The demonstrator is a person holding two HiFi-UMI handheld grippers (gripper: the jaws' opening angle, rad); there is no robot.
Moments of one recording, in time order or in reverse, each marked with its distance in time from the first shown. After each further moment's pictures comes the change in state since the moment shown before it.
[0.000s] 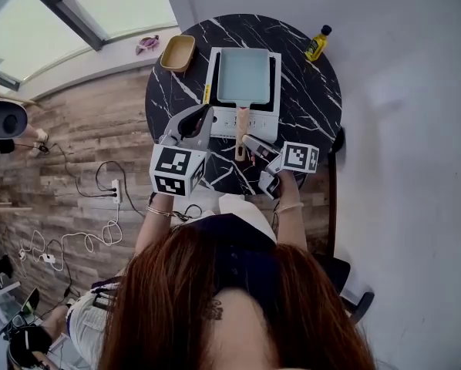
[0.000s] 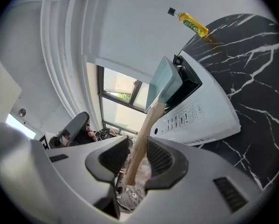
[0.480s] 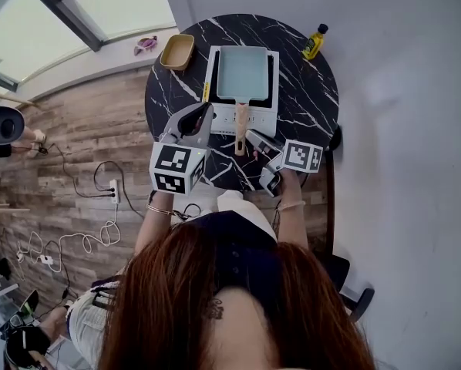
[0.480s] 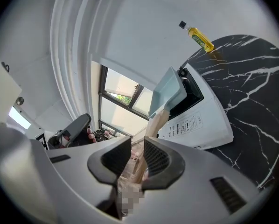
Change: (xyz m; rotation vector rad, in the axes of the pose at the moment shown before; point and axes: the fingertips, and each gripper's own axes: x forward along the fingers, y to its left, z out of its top) left arm -0.014 -0.008 0.004 -0.001 -0.021 -0.006; right arm -0.016 0.018 0.007 -0.101 -0.056 -0.047
